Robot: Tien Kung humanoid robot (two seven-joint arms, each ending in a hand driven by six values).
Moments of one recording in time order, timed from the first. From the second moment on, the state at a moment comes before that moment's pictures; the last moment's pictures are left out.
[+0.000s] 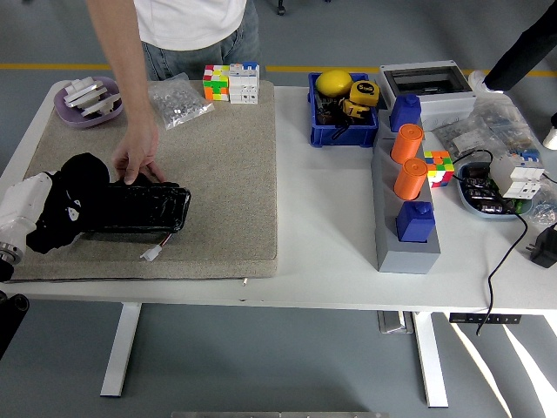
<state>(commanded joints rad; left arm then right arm) -0.24 0.32 -1.40 -0.87 2.07 0.30 -0.19 -0.07 -0.18 1.76 0.21 -1.15 -0.07 -0.04</state>
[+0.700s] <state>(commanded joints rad) -0.29 0.39 -1.50 -0.68 2.03 0.31 -0.26 -0.07 -0.18 1.74 0.21 -1.15 -0.07 -0.04</state>
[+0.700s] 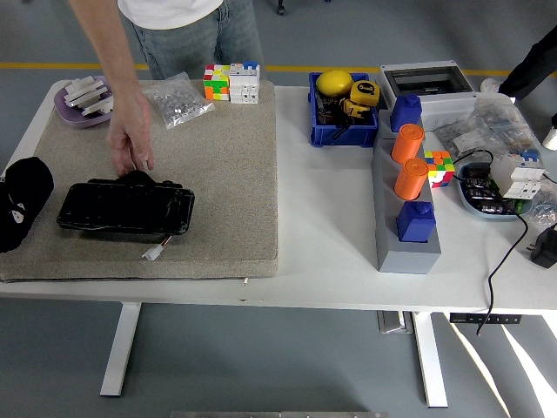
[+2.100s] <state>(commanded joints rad) -0.25 0.41 -1.57 -0.77 2.04 0.19 -0.27 -0.07 -0.17 1.78 0.21 -1.17 -0.07 -0.04</state>
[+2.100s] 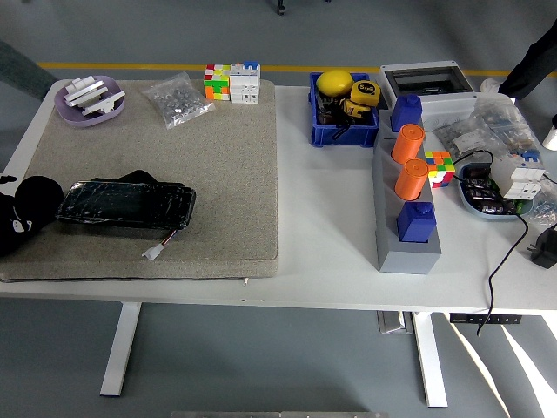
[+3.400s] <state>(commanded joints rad) -0.11 0.37 -1.75 -1.00 1.85 0.19 -0.38 -0.06 -0.20 1.67 0.18 -1.11 -0.09 -0.12</state>
